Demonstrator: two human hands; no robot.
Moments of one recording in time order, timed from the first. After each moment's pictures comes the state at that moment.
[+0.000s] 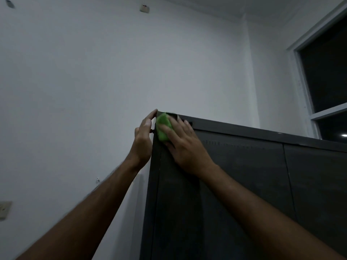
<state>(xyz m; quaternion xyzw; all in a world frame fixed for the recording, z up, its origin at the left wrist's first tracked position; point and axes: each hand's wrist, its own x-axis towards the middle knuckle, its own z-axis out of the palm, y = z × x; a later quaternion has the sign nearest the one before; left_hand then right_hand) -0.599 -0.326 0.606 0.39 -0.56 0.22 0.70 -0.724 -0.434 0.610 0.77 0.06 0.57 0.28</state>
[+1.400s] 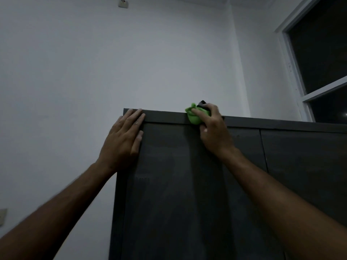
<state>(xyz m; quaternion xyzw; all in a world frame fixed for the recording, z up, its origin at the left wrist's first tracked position) -0.607 -0.335 0.601 0.53 -0.50 0.62 0.29 -0.826 -0.548 0.638 0.71 -0.01 0.70 0.10</state>
